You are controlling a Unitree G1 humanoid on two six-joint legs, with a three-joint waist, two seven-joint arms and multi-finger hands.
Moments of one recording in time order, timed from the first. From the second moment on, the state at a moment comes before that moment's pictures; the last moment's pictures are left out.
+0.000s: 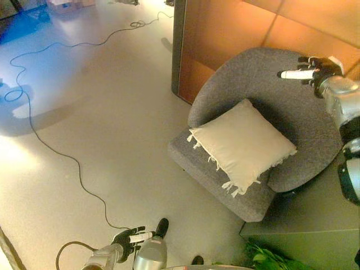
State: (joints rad) left arm -0.05 0.33 -0.29 1.09 -0.37 0.07 -0.20; right arm -1.05 -0.81 0.34 0.90 0.47 0.32 -0.02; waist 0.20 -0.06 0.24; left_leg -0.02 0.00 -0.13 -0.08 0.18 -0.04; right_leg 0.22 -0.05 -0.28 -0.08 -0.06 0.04
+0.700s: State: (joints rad) left arm 0.06 0.26 -0.25 1.11 -0.37 0.08 -0.16; right arm 0.03 -0.30 0.25 0.69 0.51 0.16 -0.15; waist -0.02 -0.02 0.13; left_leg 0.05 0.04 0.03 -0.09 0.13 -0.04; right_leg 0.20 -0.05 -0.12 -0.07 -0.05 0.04
